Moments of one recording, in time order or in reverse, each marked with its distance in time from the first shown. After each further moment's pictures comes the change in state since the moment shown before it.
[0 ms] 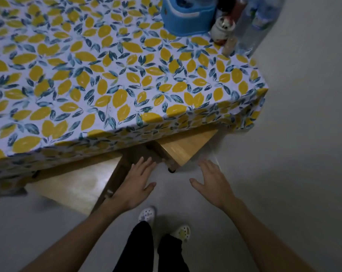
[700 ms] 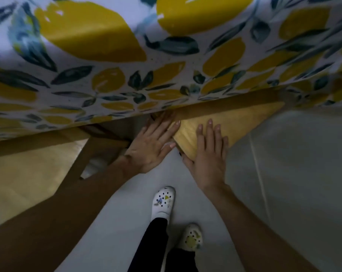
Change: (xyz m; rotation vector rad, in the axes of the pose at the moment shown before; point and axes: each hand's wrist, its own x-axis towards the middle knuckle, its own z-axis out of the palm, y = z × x) left_hand 0.235 -0.134 0.172 0.344 0.068 0.061; right_hand 0.242 0.103 0.223 -0.206 0.246 -0.056
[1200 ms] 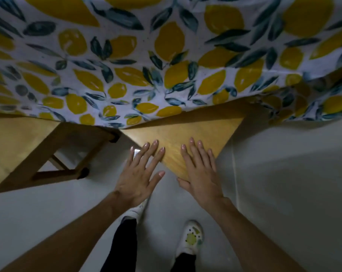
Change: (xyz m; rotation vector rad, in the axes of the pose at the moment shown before) left_hand -0.050 0.130 0.046 -0.097 0.088 -0.298; right_hand -0.039 0.104 -0.018 -0.162 -0.056 -0.427
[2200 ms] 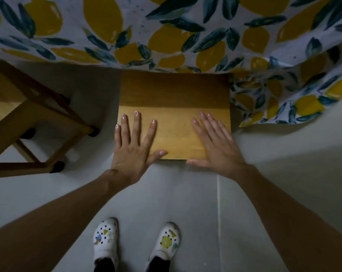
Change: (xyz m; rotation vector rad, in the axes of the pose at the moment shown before) left_hand 0.081 0.062 0.023 0.166 0.093 -0.223; right_hand 0.035 0.159 -0.024 -0.056 -0.137 -0.220
